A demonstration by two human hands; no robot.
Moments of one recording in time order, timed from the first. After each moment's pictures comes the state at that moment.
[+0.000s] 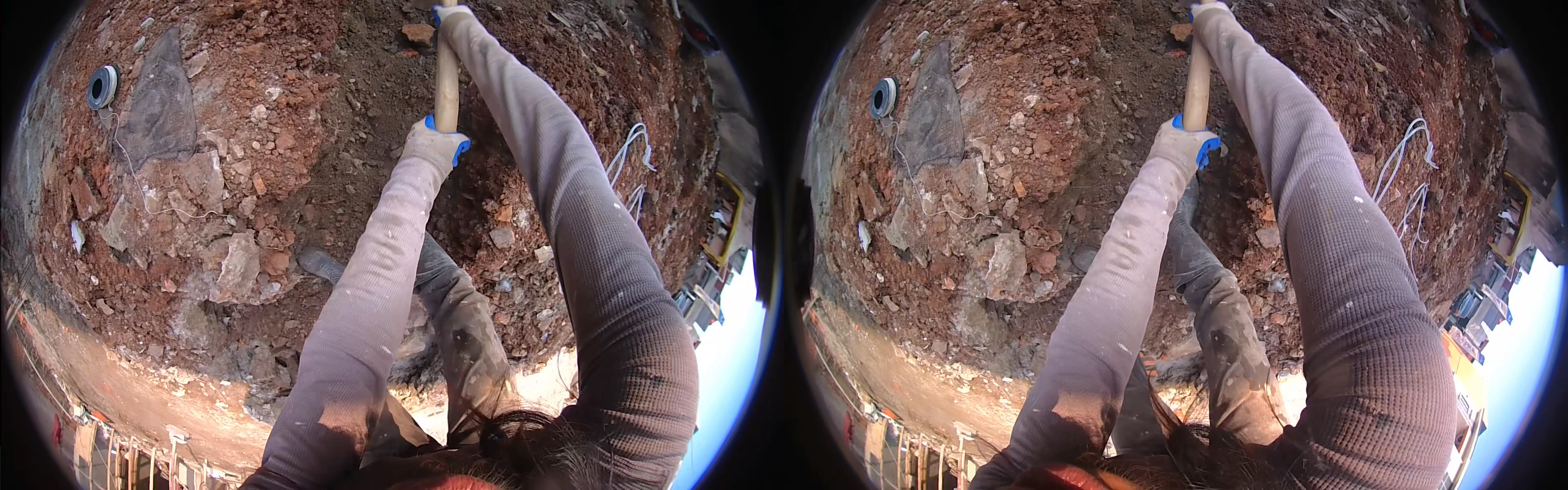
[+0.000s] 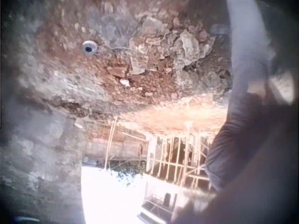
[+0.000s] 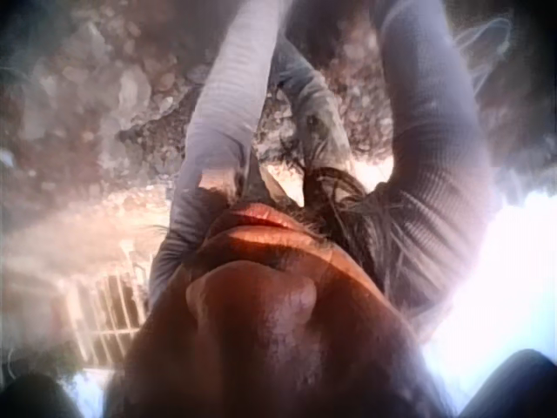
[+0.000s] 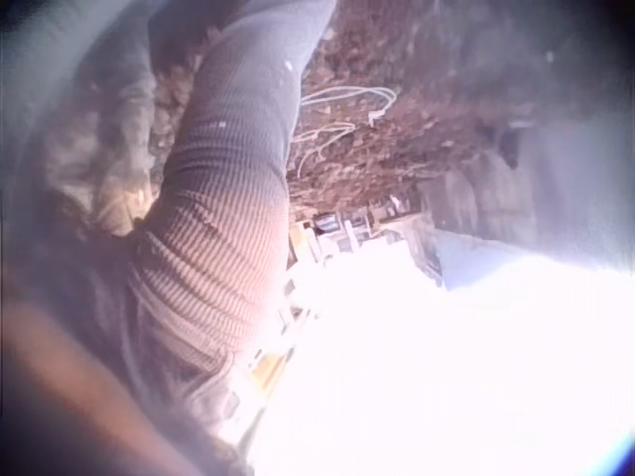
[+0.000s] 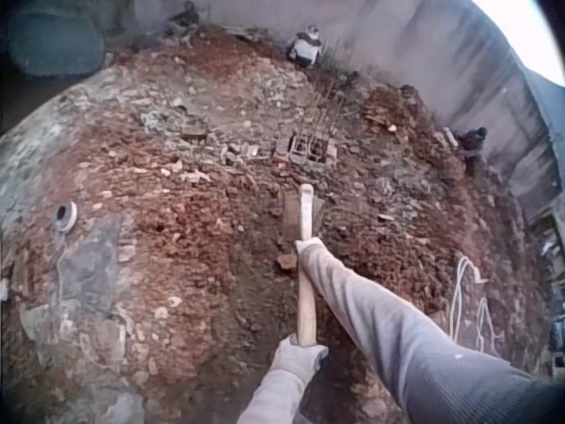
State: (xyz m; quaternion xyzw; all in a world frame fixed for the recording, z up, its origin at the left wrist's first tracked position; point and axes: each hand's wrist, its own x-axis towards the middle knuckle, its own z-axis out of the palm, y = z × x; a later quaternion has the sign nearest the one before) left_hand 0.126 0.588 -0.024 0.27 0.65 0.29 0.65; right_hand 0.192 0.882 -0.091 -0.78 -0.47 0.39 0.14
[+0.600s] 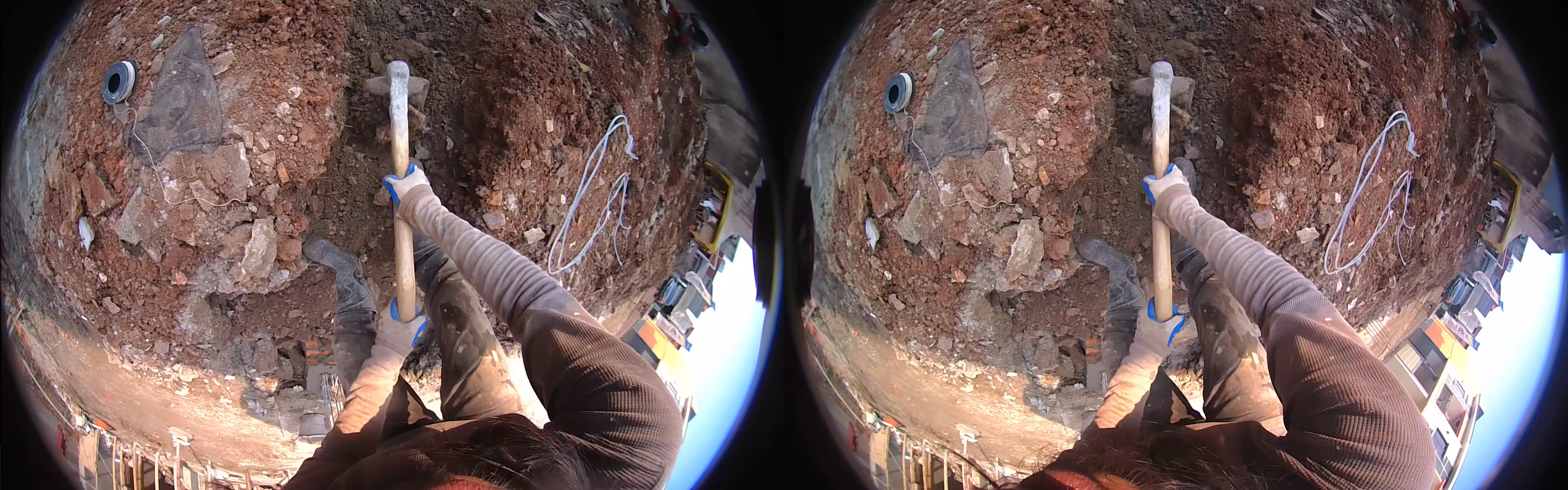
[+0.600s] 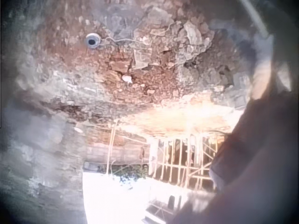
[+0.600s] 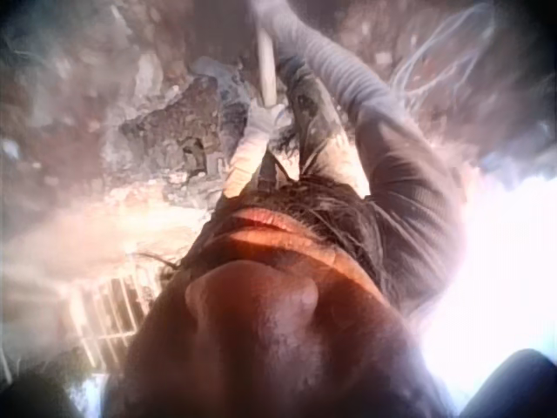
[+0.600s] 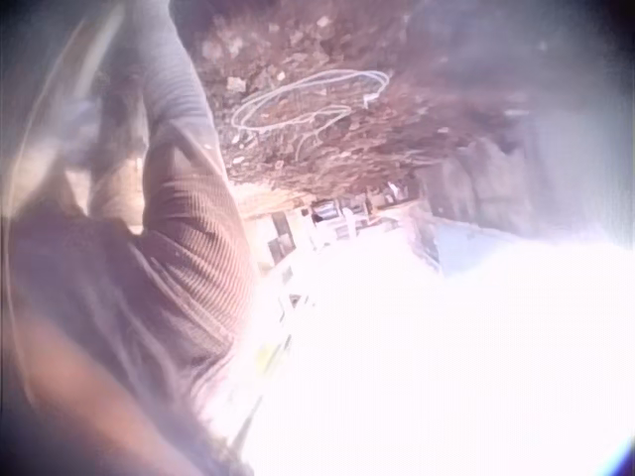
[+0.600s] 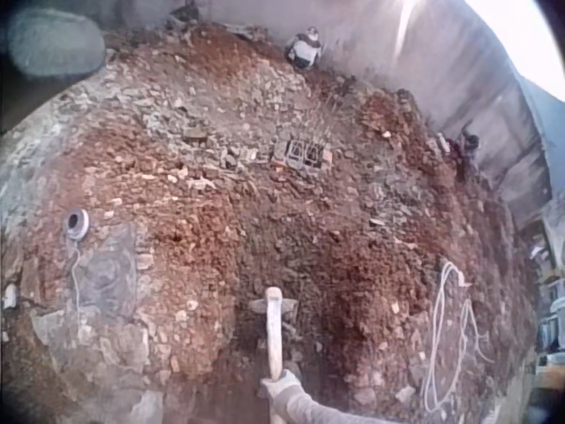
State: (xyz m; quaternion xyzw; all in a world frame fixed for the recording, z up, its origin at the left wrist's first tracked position) left_hand 0.042 0.289 0.139 0.16 0.64 0.21 0.72; right_hand 0.120 0.520 -0.005 -0.82 -0.35 0.45 -0.04
